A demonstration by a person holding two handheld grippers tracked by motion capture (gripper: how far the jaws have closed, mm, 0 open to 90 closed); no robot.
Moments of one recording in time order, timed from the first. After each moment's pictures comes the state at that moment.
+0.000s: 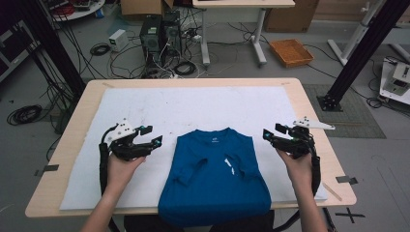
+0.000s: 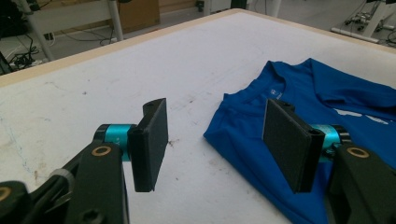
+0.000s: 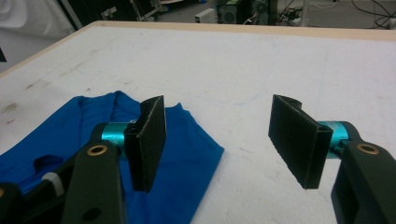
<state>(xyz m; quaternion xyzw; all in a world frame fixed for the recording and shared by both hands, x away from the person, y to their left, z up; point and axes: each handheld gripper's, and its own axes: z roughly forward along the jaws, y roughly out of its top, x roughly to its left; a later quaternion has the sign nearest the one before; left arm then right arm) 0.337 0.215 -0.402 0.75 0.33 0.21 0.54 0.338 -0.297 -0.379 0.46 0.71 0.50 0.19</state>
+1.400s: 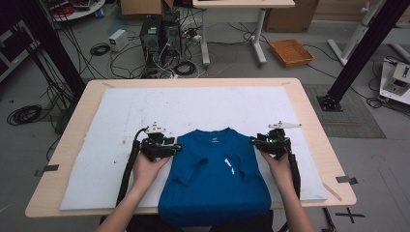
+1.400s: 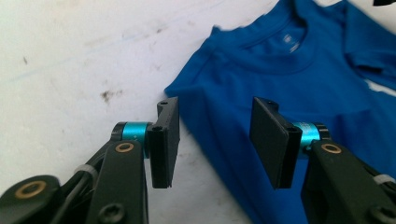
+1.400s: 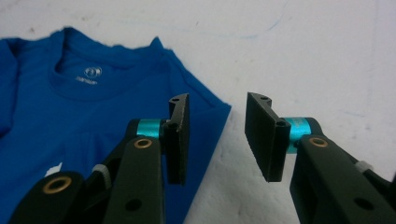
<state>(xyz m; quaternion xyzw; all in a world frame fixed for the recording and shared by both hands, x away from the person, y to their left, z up) 0.371 0.153 -0.447 0.79 0.42 0.11 0.43 0.374 -0.258 -0.437 0.49 0.75 0.41 0.15</state>
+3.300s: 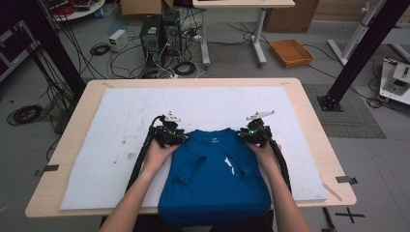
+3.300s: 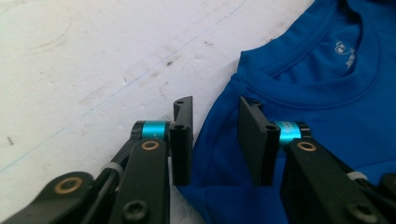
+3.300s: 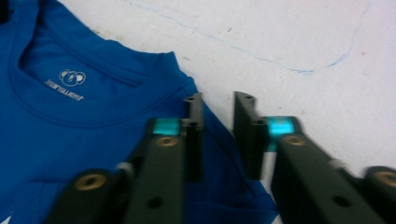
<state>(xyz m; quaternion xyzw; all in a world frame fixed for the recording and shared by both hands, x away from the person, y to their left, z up) 0.418 0.118 -0.445 0.83 0.37 0.14 0.38 0.424 -0.217 -0.446 0.42 0.82 0.36 0.15</state>
